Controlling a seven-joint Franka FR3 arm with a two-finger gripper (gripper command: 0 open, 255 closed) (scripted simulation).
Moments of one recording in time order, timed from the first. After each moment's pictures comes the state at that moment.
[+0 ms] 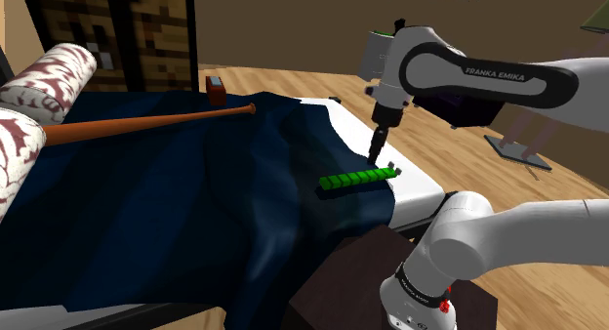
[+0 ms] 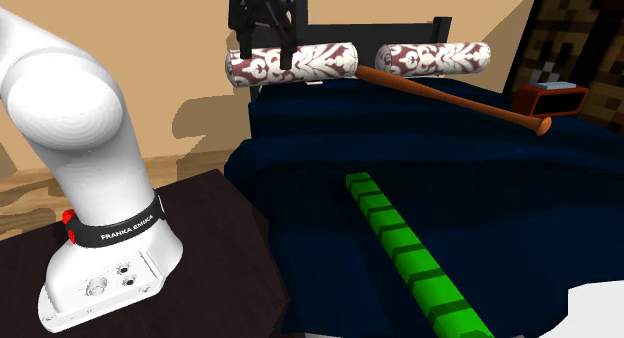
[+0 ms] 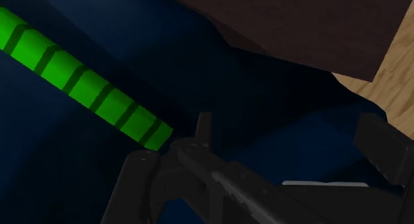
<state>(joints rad) 0.00 -0.84 -0.20 -2.57 -0.10 1.64 -0.38</state>
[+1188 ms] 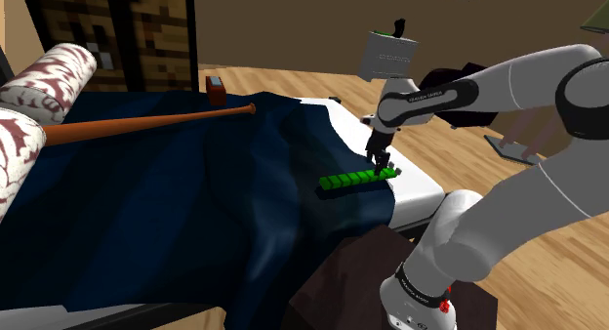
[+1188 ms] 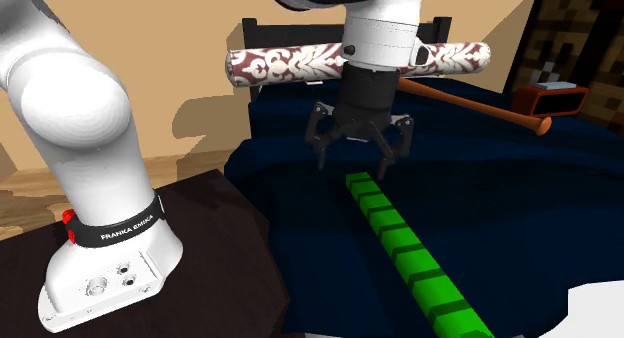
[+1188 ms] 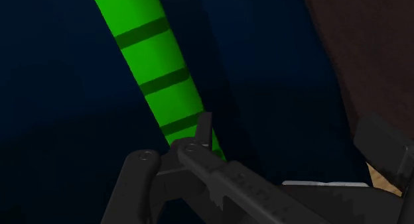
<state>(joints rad) 0.09 -0.40 -0.75 -2.55 -0.33 2.10 -1.18</state>
